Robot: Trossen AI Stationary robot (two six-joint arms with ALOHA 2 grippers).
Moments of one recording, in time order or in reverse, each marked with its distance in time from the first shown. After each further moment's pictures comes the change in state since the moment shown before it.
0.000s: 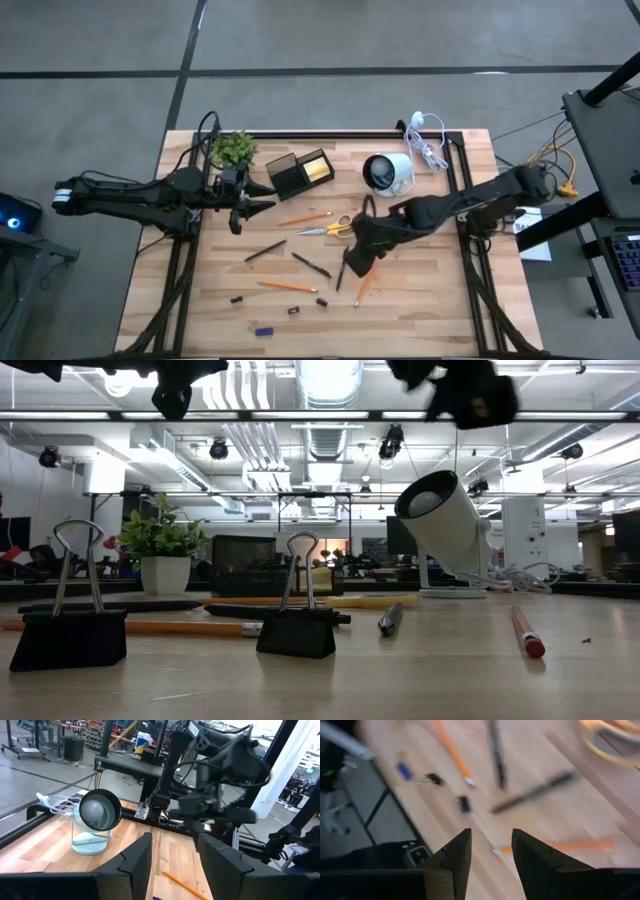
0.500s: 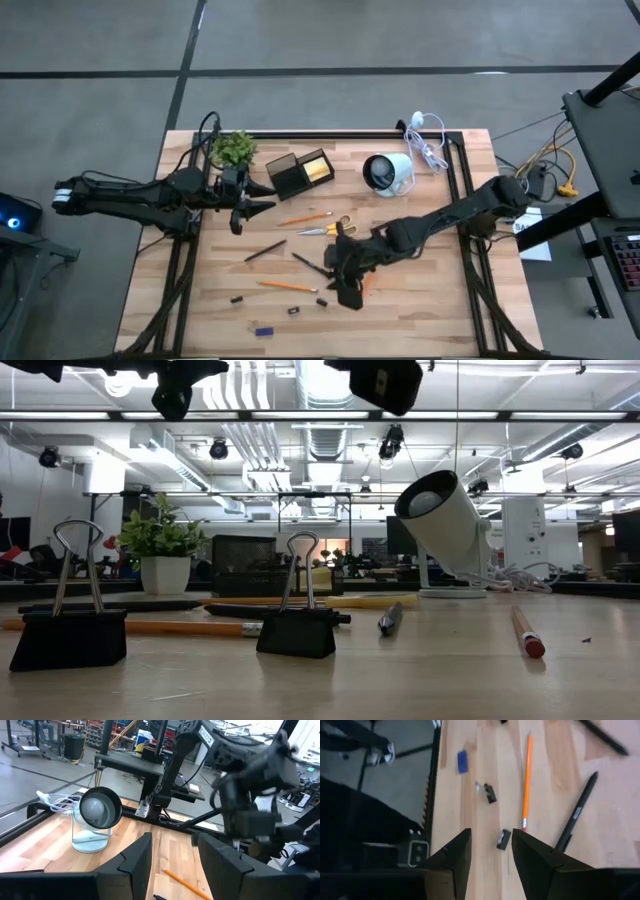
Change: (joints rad) left arm 0.000 0.004 0.000 -0.003 0.000 0.000; right arm 0.086 0.185 0.107 0.259 -0.001 -0.549
